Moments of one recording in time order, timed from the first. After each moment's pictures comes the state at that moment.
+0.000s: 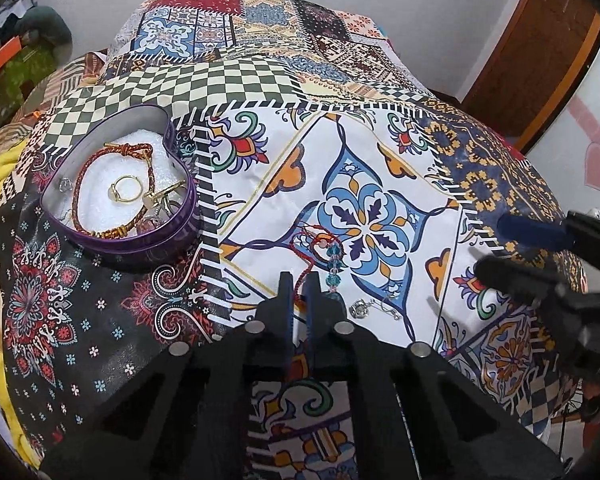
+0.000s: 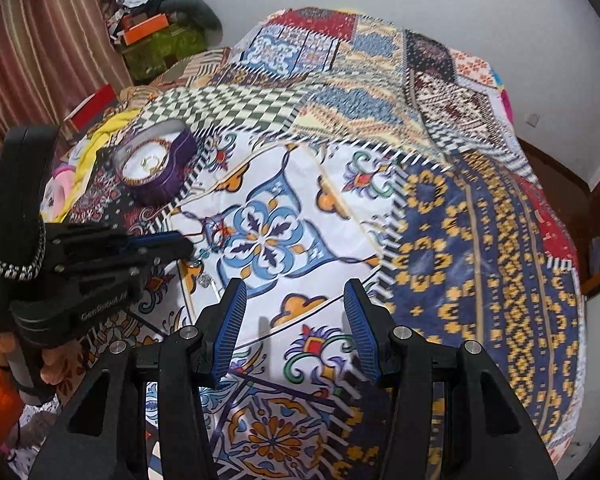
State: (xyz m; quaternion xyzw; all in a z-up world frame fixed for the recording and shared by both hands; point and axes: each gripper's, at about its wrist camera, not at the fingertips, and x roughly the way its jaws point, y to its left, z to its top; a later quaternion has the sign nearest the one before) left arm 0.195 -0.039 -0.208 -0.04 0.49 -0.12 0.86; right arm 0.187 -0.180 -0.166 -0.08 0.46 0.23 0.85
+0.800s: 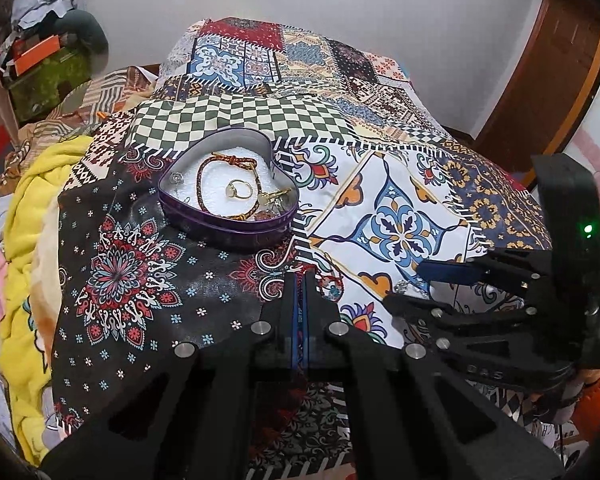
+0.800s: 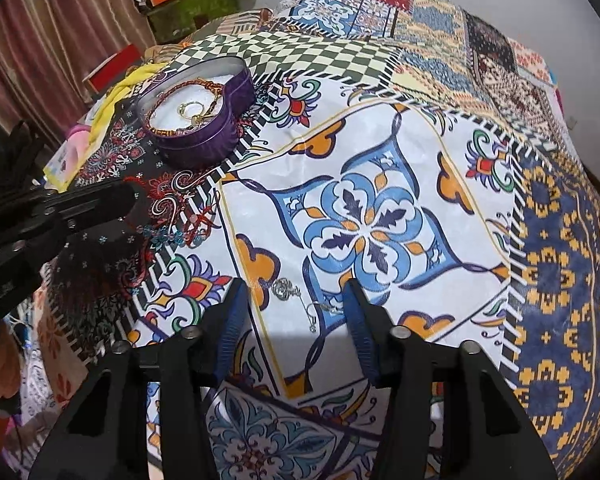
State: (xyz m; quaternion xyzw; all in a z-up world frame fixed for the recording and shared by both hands) left arm 0.149 0.017 -0.176 -0.06 0.44 -0.08 0.89; right arm 0.190 -0.114 -0.206 -0.12 0.50 0.27 0.82
